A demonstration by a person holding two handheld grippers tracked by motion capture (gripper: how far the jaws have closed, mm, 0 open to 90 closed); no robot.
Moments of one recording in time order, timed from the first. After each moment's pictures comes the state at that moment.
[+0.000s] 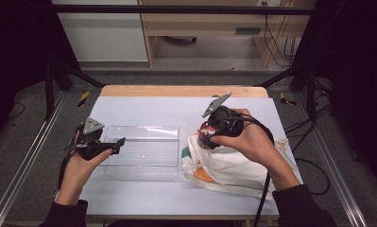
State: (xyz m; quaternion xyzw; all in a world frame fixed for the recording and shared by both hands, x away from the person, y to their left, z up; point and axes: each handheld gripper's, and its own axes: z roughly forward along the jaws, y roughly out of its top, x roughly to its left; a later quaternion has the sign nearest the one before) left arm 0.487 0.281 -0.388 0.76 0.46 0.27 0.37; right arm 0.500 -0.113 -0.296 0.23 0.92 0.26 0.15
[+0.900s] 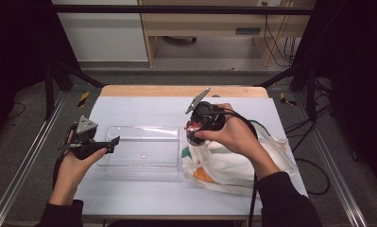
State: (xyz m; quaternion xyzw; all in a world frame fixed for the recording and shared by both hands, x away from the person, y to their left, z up) left arm 0.487 0.295 -0.384 0.76 0.46 0.27 0.37; right arm 0.521 -0.074 -0.301 0.21 0.93 0.25 0.15
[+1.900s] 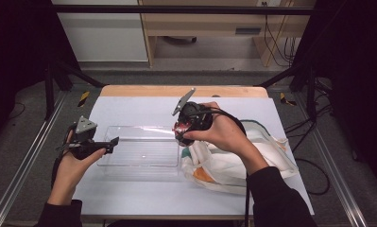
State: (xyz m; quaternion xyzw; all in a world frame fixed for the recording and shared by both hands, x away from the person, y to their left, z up) left arm 0.487 0.298 -0.384 0.76 0.46 0.27 0.37; right arm 0.522 -0.044 -0.299 0.16 0.94 0.26 0.14
